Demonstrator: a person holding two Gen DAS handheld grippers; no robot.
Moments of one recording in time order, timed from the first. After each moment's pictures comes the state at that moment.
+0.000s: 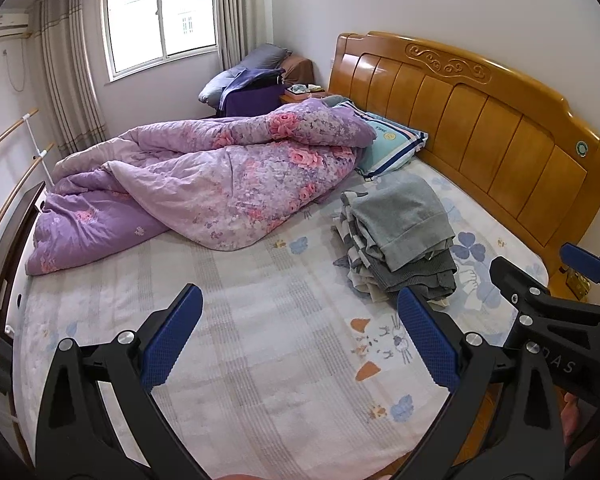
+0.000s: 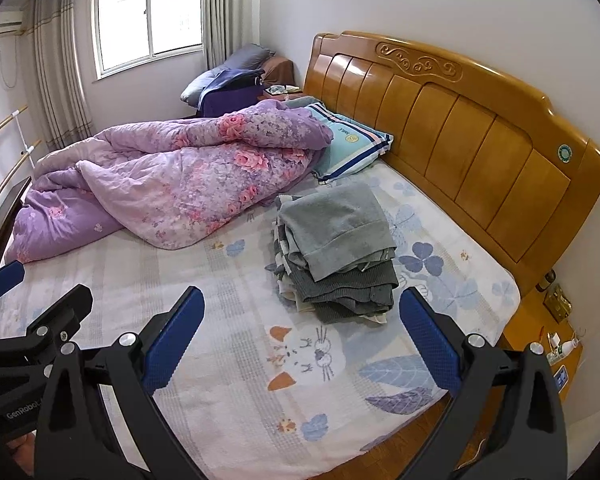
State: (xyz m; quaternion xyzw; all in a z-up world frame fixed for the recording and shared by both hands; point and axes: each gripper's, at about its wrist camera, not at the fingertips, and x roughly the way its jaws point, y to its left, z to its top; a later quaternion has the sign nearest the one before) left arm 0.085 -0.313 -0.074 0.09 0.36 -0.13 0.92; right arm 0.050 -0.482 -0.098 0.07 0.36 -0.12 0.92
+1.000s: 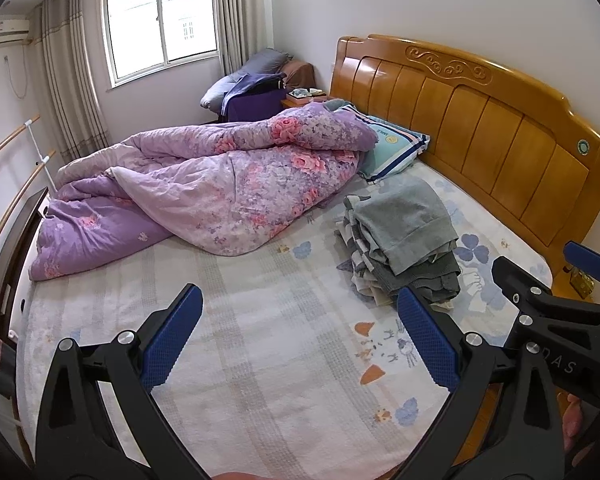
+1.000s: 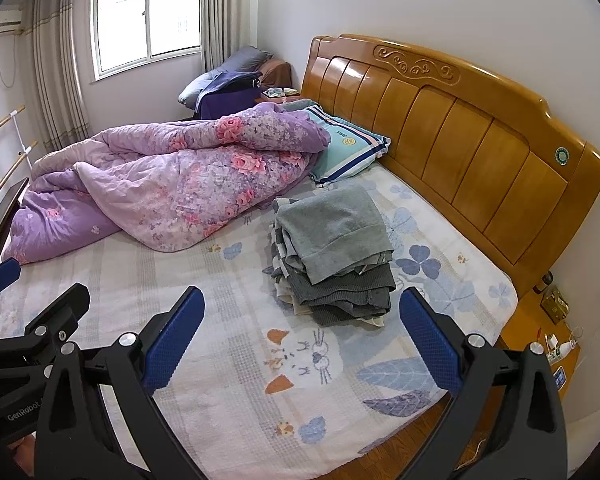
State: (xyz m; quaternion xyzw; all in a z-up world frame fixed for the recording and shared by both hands) left arm 0.091 -0.316 -0.073 0.10 0.35 -0.14 0.92; right arm 0.048 -0.492 -0.100 0.07 0.36 -0.13 0.92
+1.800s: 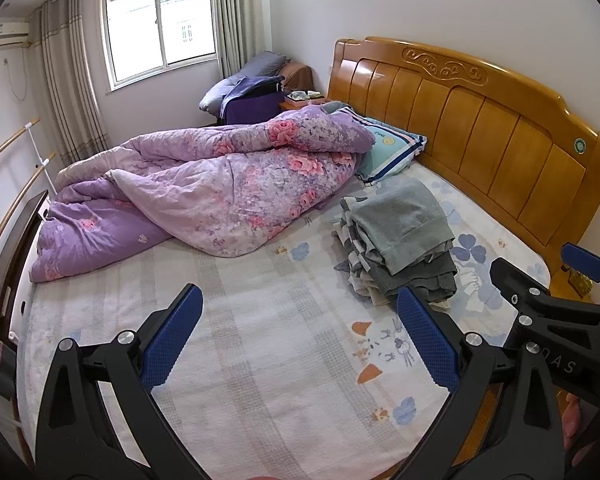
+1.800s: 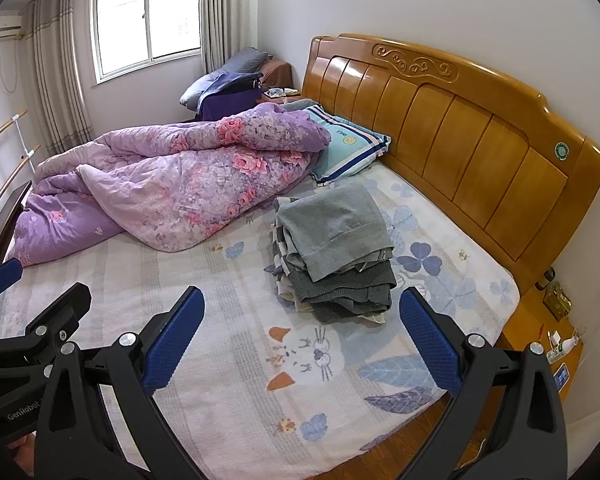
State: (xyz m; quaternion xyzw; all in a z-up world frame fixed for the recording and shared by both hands) left arm 0.090 -0.322 -0.074 0.10 0.35 -0.14 0.92; right arm 0.043 -0.491 -0.094 0.07 0.36 -0.12 0.92
